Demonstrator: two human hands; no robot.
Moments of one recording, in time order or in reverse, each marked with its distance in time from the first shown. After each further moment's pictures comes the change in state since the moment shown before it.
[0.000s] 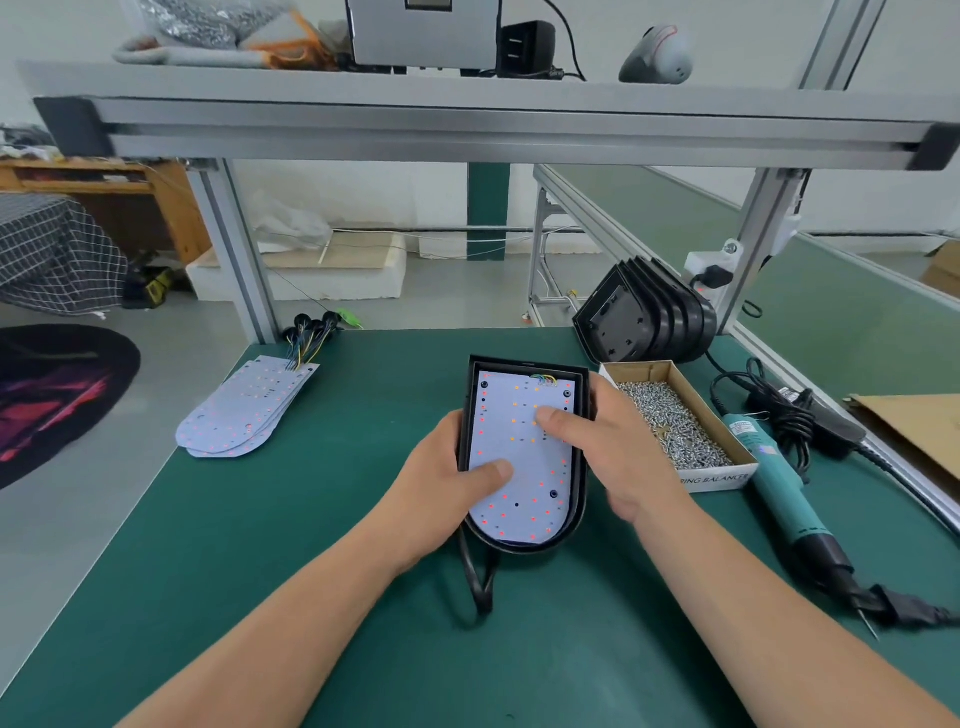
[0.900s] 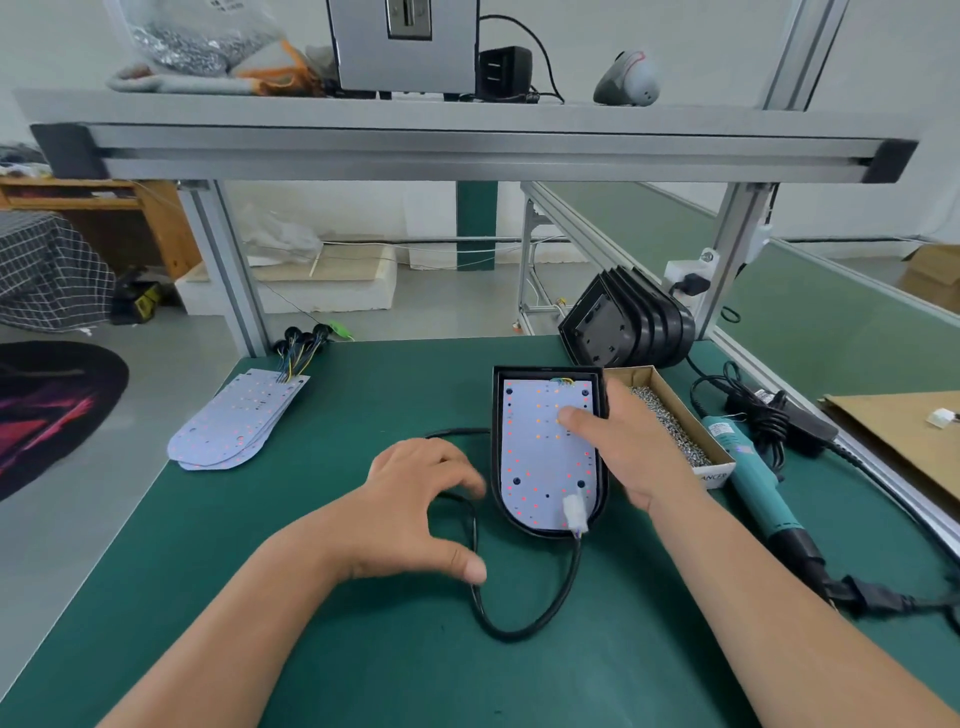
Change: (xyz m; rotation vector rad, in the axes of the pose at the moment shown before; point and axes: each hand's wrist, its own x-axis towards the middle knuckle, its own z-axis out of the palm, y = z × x) left_hand -0.015 0.014 -0.039 0.824 -0.343 0.166; right_hand 0.002 -0.008 -0.029 -0.100 0.066 0.051
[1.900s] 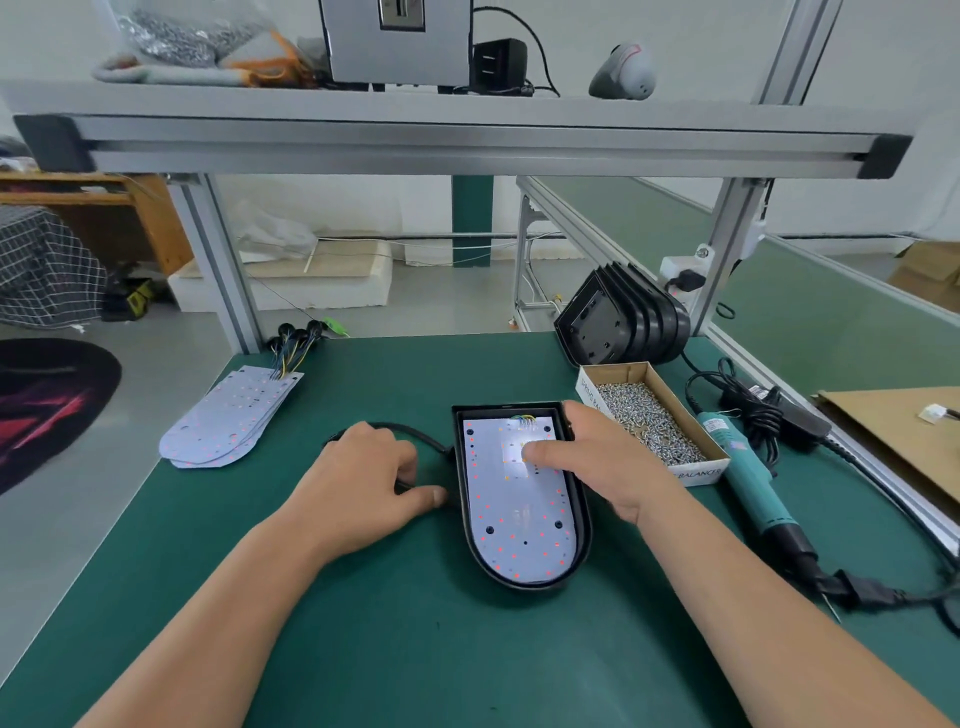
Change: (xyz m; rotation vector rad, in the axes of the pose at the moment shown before) left_hand 0.008 -0.028 -0.005 0.301 0.241 -0.203; right_hand -0.011 0.002 0.009 -0.194 -0.224 0.121
